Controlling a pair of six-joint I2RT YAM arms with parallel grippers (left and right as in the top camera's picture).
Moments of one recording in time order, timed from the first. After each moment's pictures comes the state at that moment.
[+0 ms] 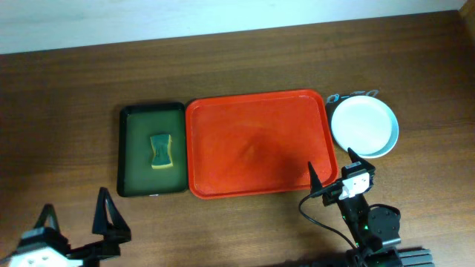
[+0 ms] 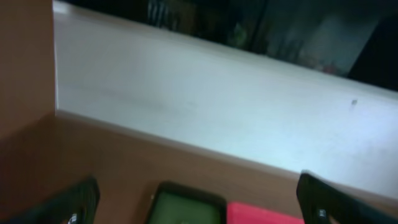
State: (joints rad) left arm -0.04 0.18 0.85 -0.64 -0.15 -0.26; right arm 0.09 0.01 0.01 -0.06 -0.10 -0.10
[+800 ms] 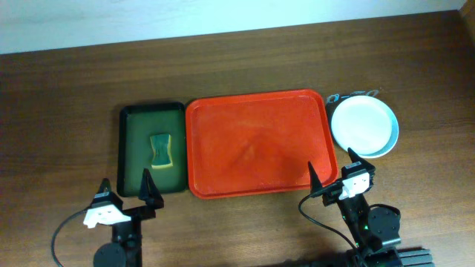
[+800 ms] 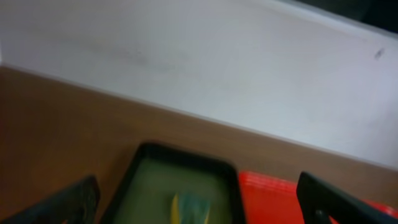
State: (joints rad) left arm -0.04 0.01 0.02 -0.01 -0.08 -0.29; right arm 0.09 0.01 0.01 -0.07 -0.10 -0.10
